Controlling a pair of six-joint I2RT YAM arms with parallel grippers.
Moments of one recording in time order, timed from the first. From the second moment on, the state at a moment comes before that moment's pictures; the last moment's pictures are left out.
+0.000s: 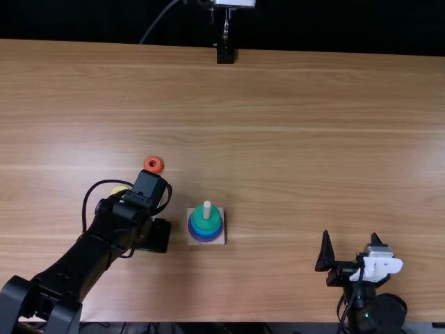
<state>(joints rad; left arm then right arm) -0.39 1.62 0.90 -0.74 -0.02 -0.27 -0.03 0.01 0.08 -0.26 0.00 0.00</state>
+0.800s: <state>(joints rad) -0.39 1.62 1.05 -0.93 -0.02 -0.28 -0.03 0.01 0.08 -0.26 0.00 0.00</state>
